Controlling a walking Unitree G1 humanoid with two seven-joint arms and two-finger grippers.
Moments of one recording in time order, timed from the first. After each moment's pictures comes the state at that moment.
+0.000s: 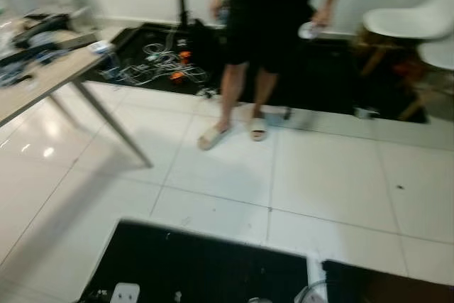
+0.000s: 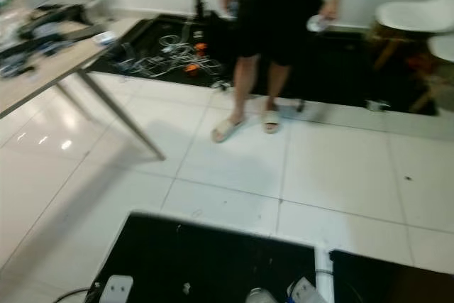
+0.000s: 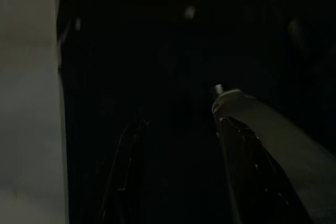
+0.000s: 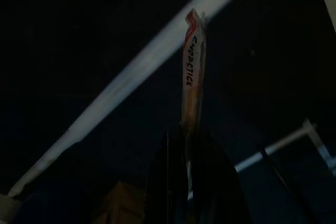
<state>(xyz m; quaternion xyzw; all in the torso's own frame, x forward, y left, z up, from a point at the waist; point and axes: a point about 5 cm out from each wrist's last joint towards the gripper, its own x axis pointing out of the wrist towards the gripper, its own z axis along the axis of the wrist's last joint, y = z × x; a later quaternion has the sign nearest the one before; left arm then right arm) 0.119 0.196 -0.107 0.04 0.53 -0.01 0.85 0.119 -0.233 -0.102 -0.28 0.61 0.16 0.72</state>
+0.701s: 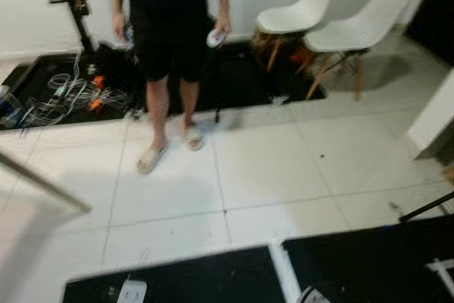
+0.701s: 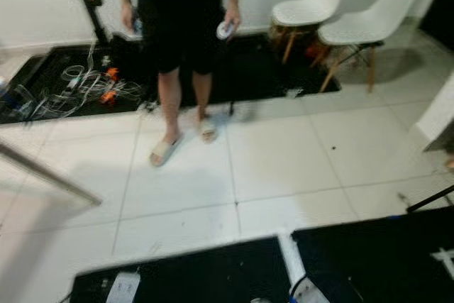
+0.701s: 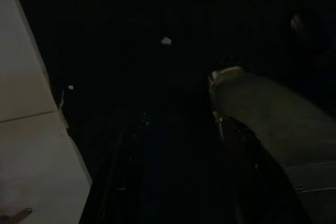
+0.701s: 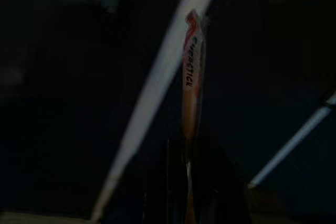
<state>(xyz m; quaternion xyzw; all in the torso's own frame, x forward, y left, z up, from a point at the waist) 0.108 0.193 -0.110 0.03 0.54 -0.01 0.84 0.123 -0.217 -0.104 -0.26 0.60 0.17 0.73</state>
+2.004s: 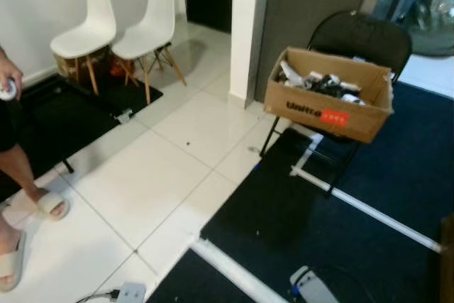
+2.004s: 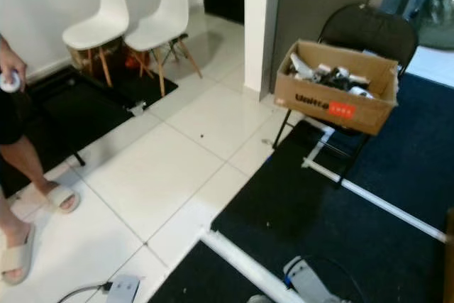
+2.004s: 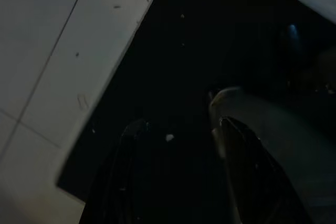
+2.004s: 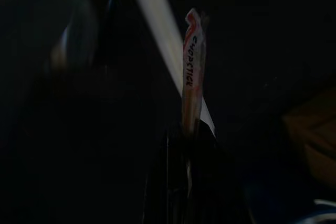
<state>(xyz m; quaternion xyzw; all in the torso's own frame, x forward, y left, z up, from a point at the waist) 0.114 0.190 -0.109 0.04 0.53 -0.02 0.85 0.166 -0.216 -0.088 -0.24 0.54 0.13 0.80</state>
